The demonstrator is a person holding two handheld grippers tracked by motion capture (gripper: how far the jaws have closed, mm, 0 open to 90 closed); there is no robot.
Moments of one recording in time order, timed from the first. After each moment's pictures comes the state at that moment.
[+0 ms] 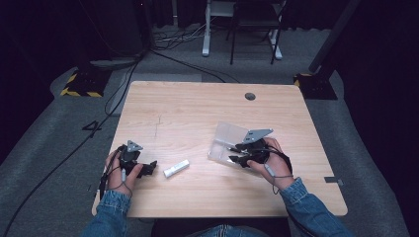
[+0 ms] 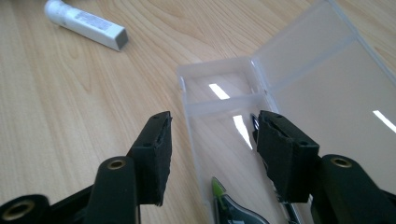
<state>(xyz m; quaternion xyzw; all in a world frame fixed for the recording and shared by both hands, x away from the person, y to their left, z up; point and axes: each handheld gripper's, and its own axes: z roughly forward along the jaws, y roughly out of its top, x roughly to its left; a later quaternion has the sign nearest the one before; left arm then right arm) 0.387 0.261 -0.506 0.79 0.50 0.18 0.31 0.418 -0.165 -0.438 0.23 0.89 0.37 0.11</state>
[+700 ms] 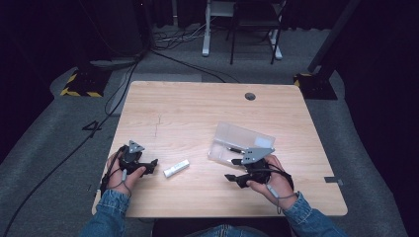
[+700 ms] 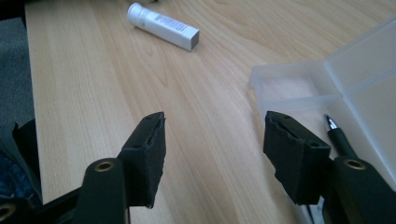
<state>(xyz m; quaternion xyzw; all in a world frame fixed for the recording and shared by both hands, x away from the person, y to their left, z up) 0.381 0.252 -0.500 0.79 0.49 0.19 0.32 0.363 -0.159 -0.444 0.19 0.89 0.41 0.09</state>
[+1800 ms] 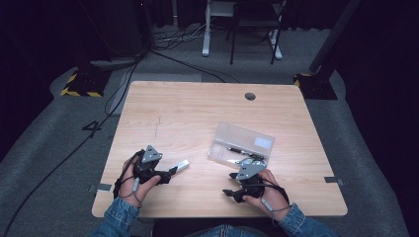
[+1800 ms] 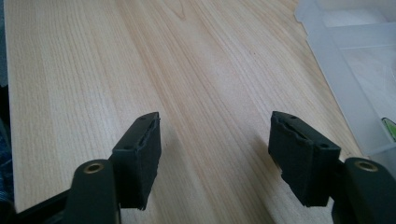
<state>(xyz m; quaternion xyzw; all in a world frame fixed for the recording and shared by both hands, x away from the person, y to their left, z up) 0.345 0.195 -0.462 0.83 0.39 0.15 0.38 0.346 -0.155 -0.500 0.19 0.90 0.38 0.08</state>
